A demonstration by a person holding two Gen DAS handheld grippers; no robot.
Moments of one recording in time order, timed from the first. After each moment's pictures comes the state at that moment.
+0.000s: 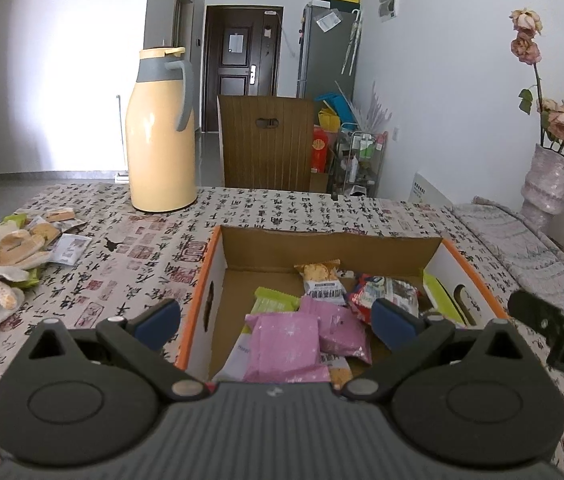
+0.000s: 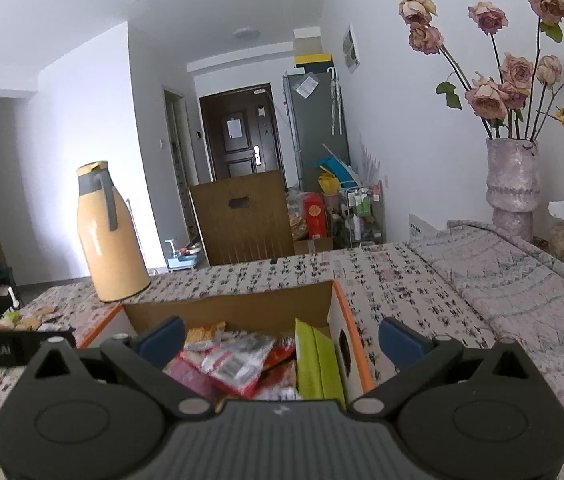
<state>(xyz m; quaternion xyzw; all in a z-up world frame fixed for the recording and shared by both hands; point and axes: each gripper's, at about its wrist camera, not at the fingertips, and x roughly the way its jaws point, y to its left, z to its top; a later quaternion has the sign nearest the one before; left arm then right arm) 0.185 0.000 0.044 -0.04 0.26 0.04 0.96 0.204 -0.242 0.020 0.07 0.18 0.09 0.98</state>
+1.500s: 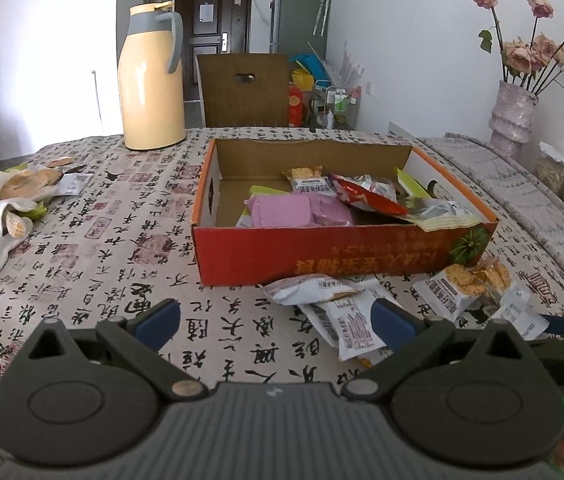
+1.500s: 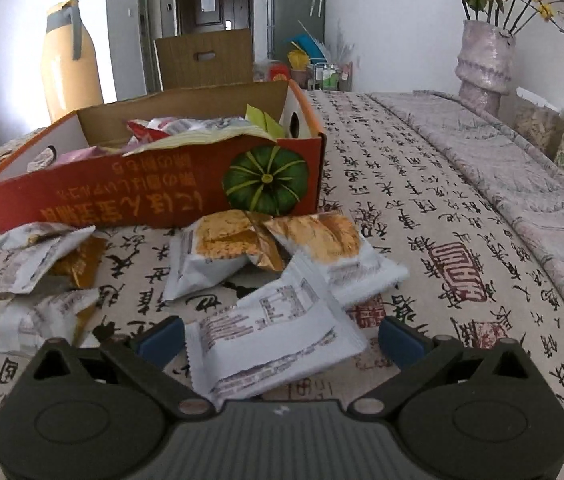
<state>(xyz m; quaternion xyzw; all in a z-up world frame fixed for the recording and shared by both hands) 0.102 0.007 -0.005 -0.02 0.31 0.00 0.95 0.152 -0.241 -0.079 0.00 0.37 0.03 0.93</state>
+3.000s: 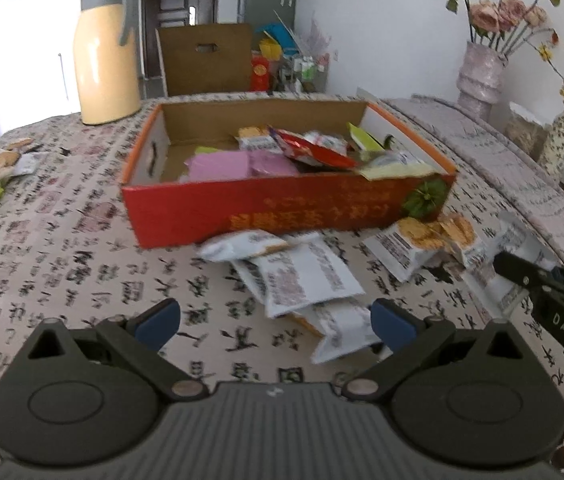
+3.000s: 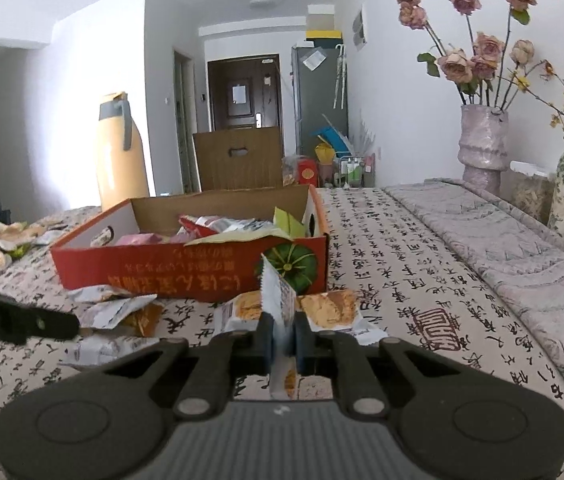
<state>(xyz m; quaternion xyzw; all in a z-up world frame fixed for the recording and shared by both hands) 0.102 -0.034 -0.025 -0.01 0.36 -0.05 0.93 0.088 -0.263 -0.048 0.03 0.22 0.08 0.97</state>
